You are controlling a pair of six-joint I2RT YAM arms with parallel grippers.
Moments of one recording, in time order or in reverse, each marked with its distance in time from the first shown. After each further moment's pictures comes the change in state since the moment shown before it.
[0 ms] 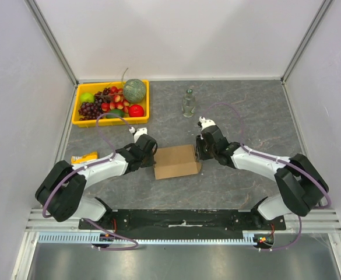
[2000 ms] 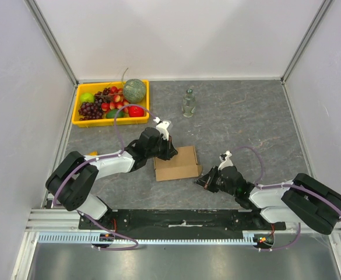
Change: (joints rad) left arm -0.008 0.126 0.026 0.502 0.466 0.322; right arm 0.150 -0.235 -0.712 0.792 -0.117 0.763
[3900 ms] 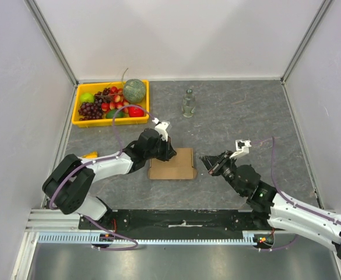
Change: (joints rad) left arm -0.007 -0.019 -0.012 -0.001 -0.014 0.000; right arm 0.133 -0.642 0.137 -0.312 0.409 -0.227
